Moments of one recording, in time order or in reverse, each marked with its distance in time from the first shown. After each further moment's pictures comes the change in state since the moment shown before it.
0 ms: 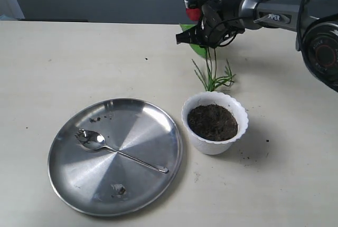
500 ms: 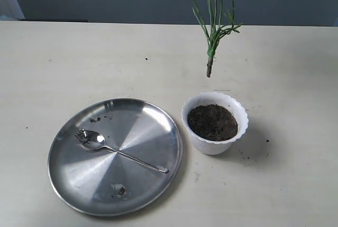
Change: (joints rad) left arm 0.000 0.000 0.000 0.000 0.000 0.000; right arm 0.000 -0.429 0.256 -0.108 -0.277 0.104
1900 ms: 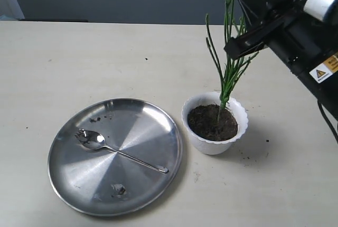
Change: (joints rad) left arm 0.000 0.000 0.000 0.000 0.000 0.000; right arm 0.010 -0.548 1.174 0.347 -1.506 -0.532
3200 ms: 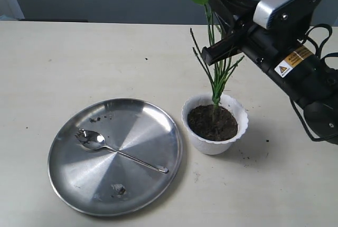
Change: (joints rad) left arm 0.000 0.000 0.000 0.000 0.000 0.000; right arm 0.000 0.209 -0.100 -0.015 -0.013 -0.089
